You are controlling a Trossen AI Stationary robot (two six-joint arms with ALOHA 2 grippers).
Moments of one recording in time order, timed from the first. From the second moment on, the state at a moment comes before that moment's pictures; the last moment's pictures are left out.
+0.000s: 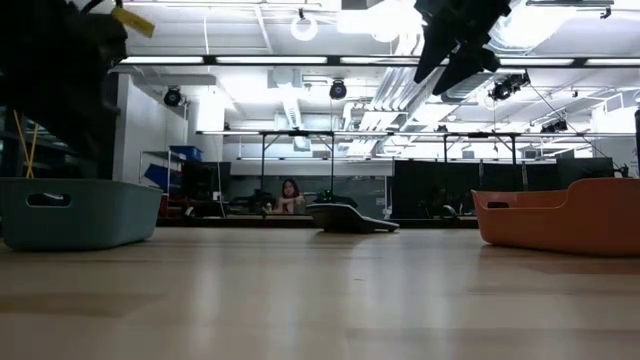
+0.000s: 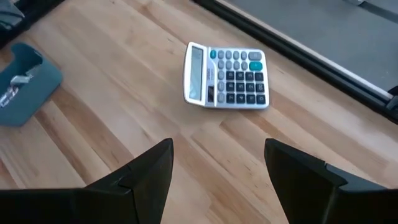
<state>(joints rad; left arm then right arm) -0.55 1.17 0.78 -1.01 -0.49 -1.58 -0.21 1.22 1.18 -0.83 0.30 0.54</state>
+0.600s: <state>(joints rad) -0.48 0.39 0.35 -0.39 -0.87 -0.80 -0.08 1.17 1.20 -1.07 0.21 0.70</state>
